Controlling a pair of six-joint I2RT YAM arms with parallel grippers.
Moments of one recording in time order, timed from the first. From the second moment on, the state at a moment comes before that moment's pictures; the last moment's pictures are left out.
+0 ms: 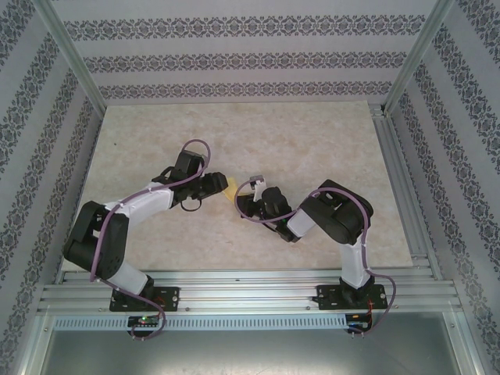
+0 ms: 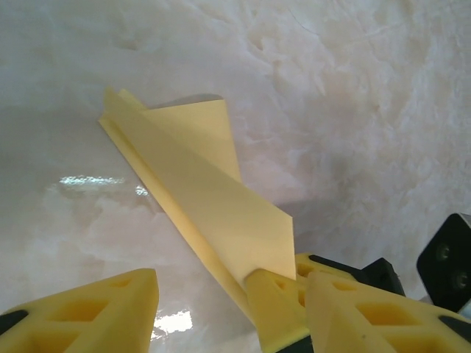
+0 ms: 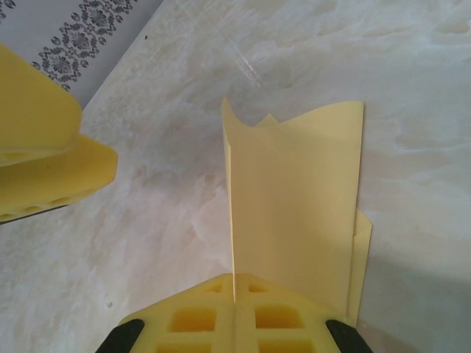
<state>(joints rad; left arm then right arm) -0.41 1.56 0.88 -0.17 0.31 -0.76 0.76 2.01 0.64 1.02 -0.16 0.61</state>
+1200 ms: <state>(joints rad) -0.41 1.79 0.91 -0.09 0.44 -0.69 0.74 2.01 0.66 0.91 -0.21 0.75</state>
